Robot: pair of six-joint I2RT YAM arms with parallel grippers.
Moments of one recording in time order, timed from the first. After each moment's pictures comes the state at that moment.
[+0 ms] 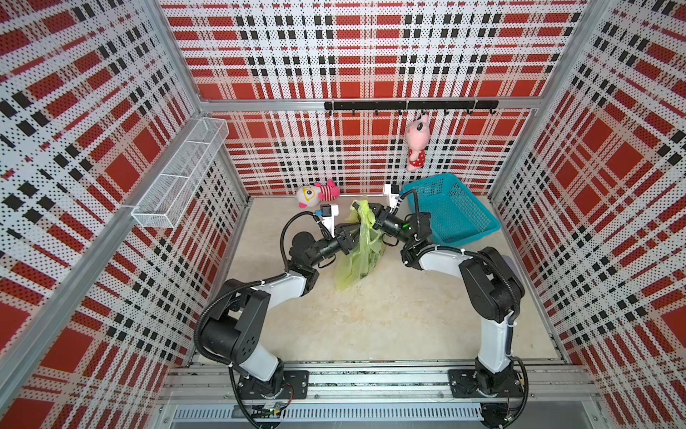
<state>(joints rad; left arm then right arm) -0.40 1.58 0.73 1.09 0.65 -0.74 0.56 1.98 1.23 1.21 -0.57 1.39</state>
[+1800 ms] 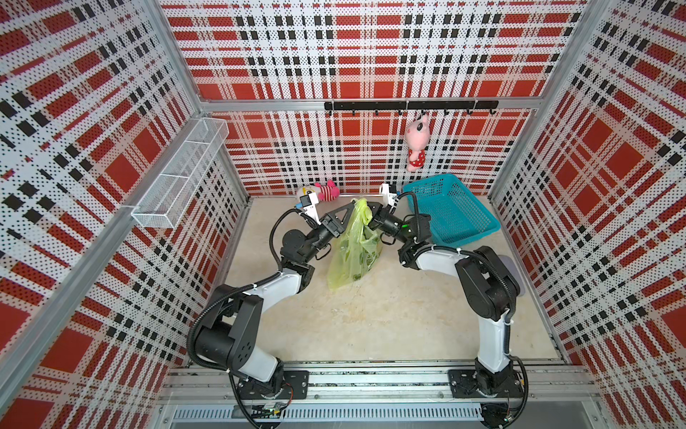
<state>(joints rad) -0.35 1.54 0.78 1.16 0.44 -1.06 0.57 2.00 1.26 1.32 -0.58 1.58</state>
